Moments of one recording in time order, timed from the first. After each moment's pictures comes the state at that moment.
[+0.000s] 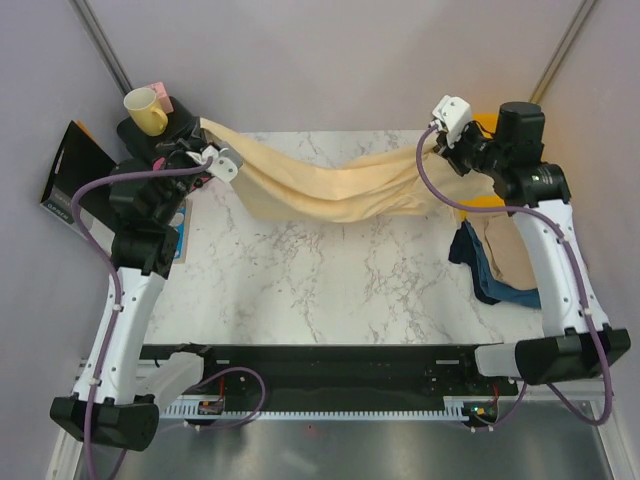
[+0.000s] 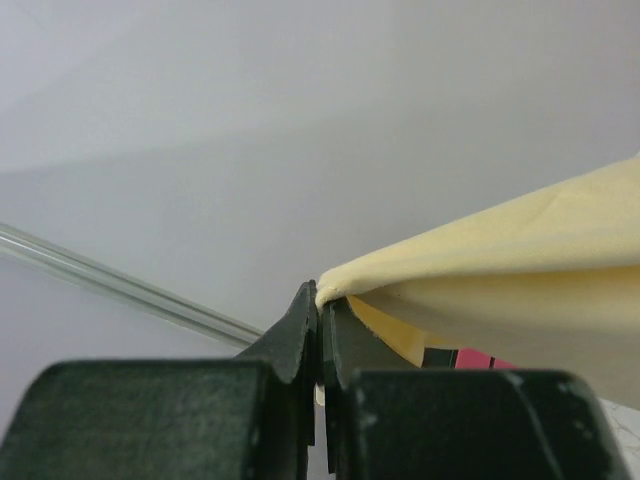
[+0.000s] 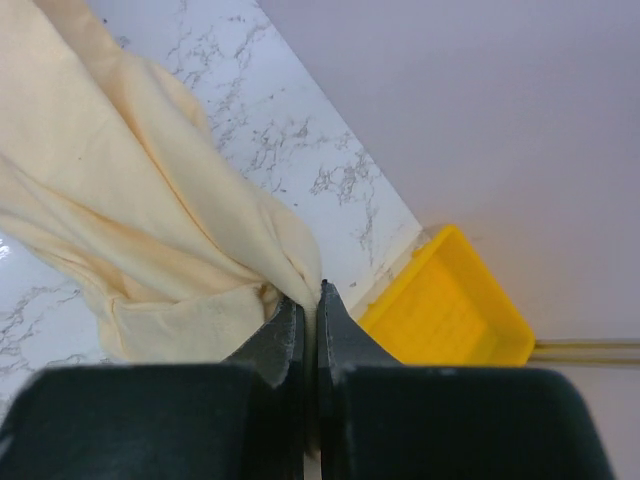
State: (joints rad) left arm -0.13 1.02 1.18 0.02 0.26 1.03; right arm 0.09 1.39 1.59 -0.63 -0.44 -0.70
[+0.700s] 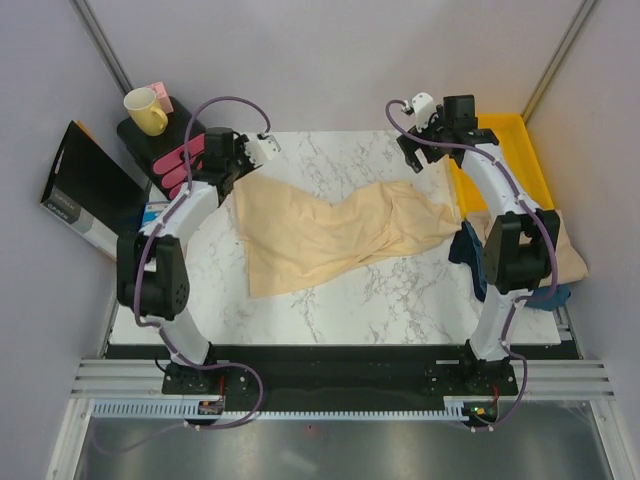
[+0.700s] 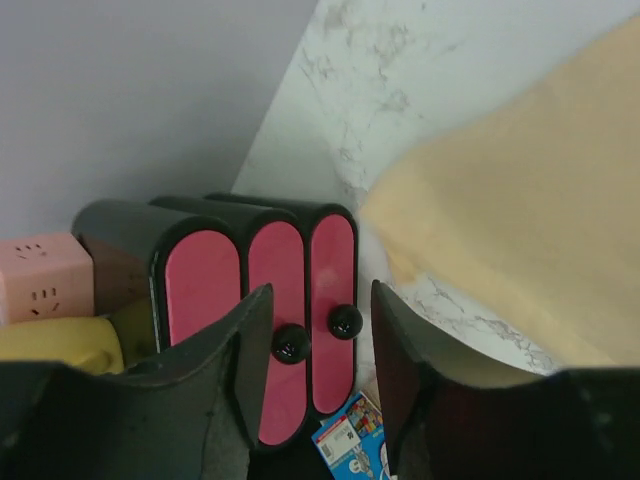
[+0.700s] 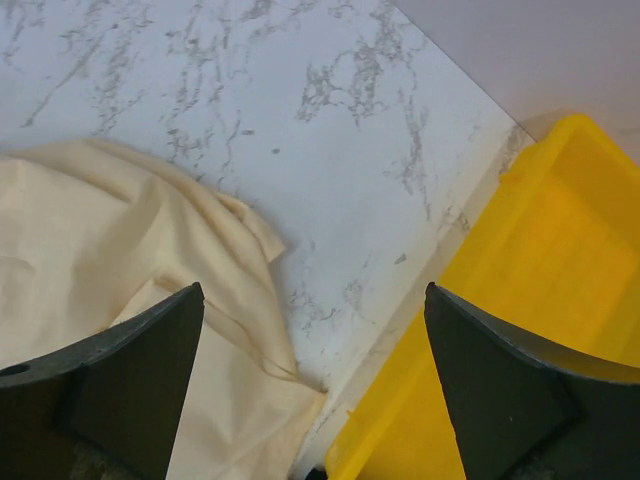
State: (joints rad) left arm -0.15 1.69 1.33 -0.11 0.01 1.00; right arm 0.10 1.93 1.78 -0.54 -0.26 -0.53
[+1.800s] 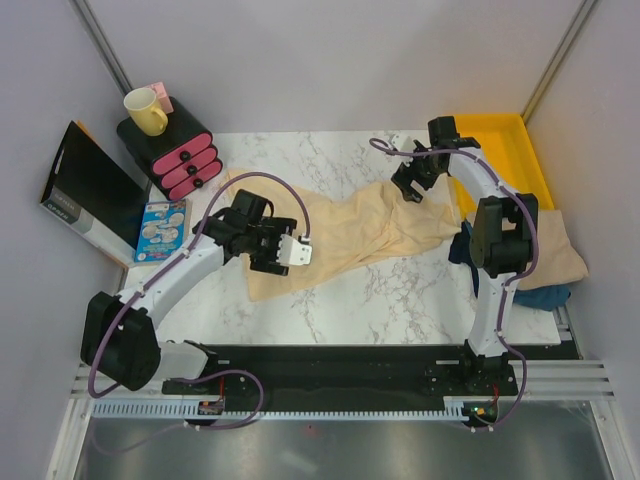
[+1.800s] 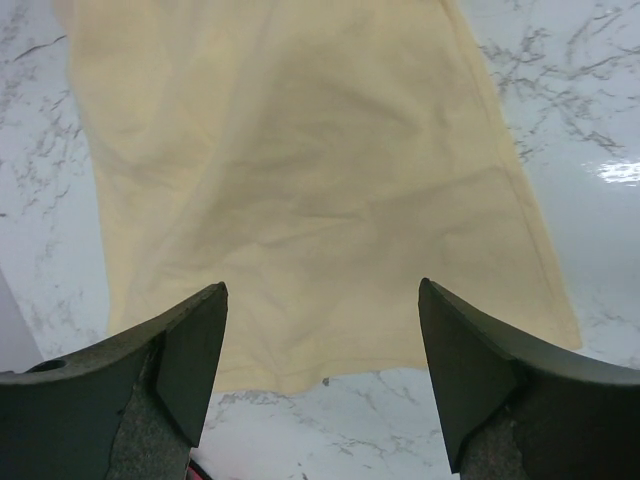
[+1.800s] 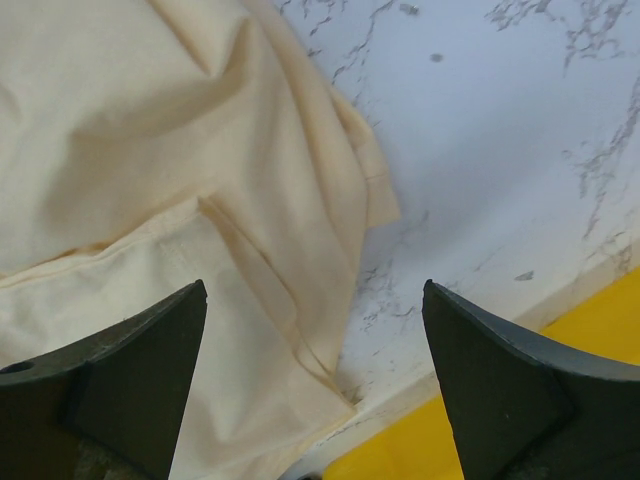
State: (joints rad) left arm -0.44 1.33 0.98 -0.64 0.35 1.32; right arm 0.10 2.13 1.81 -0.74 -0.34 -0.87
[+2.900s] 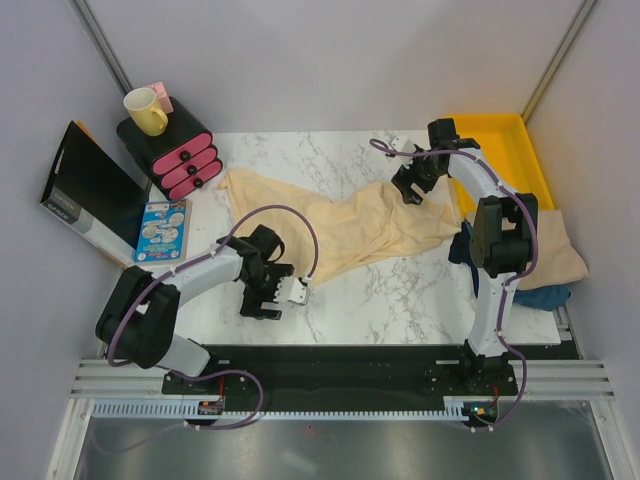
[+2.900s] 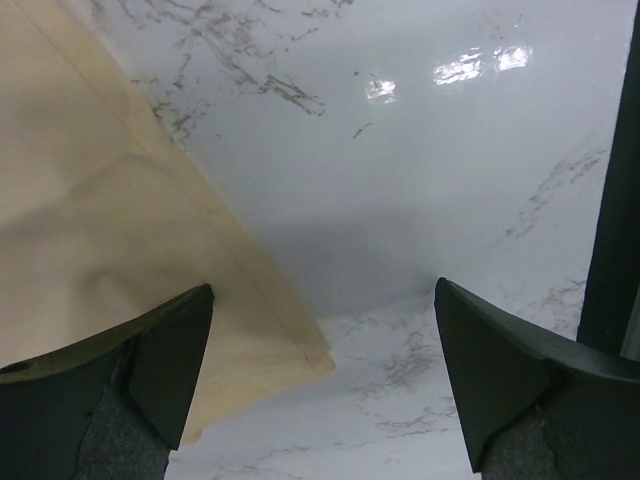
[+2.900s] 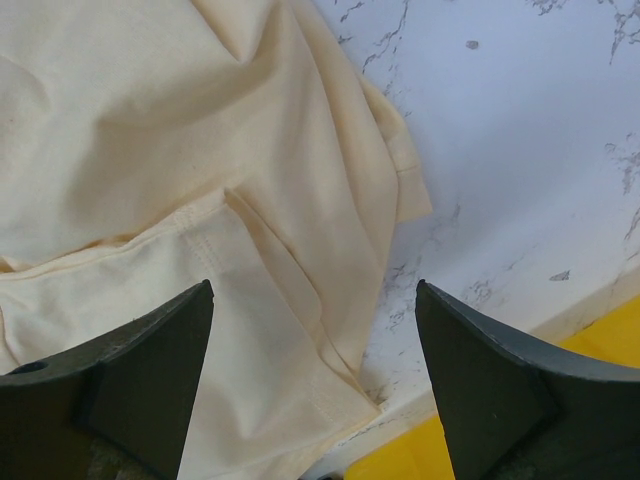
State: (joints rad) left arm -0.52 1.48 0.81 -0.82 0.30 1.26; right arm 0.10 2.14 1.81 -0.76 -0.36 -0.86
